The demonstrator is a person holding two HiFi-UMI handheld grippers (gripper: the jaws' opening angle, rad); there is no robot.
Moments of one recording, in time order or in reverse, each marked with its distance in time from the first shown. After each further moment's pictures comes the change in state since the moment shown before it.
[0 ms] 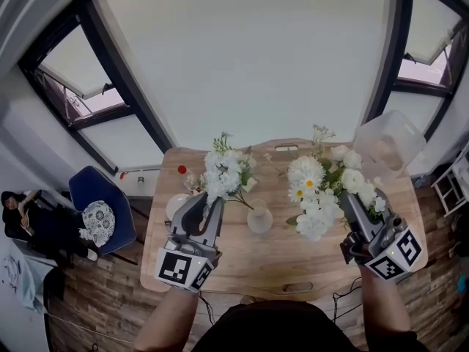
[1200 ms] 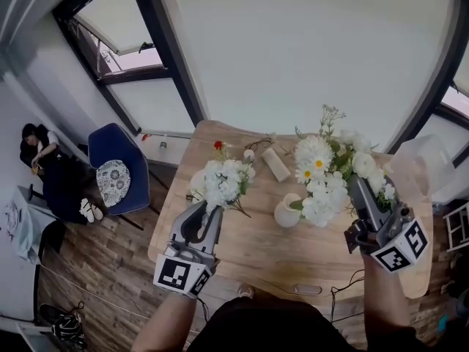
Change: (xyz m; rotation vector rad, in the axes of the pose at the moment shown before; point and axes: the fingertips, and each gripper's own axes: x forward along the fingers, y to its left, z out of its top) left arm -0.105 0.092 -0.045 -0.052 0.097 0.229; right arm 0.127 0.047 -0.042 0.053 0.035 0.191
